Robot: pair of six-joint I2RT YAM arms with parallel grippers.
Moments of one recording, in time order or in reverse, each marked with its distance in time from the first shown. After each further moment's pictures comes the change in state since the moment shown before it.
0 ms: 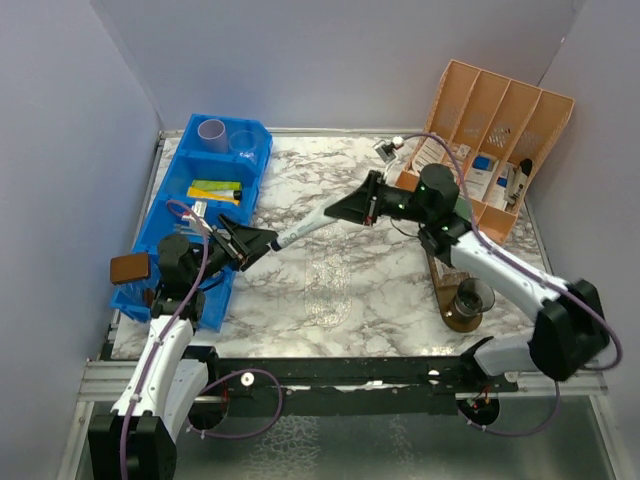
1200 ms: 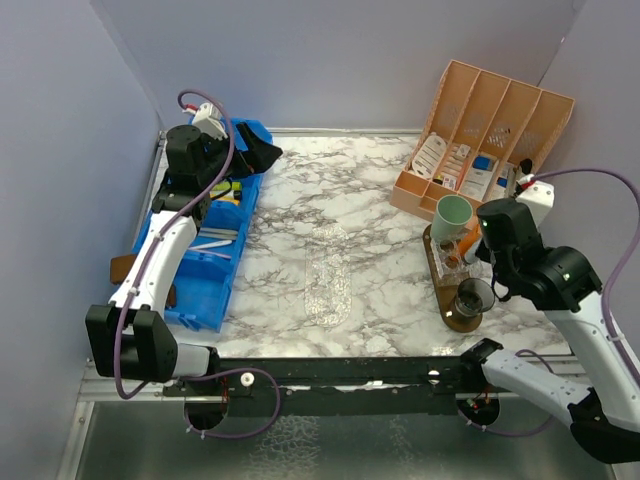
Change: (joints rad) left arm -0.080 0.615 0.838 -0.363 -0.291 0.683; right arm 0.010 -0.588 0.291 -1.719 1.530 -0.245
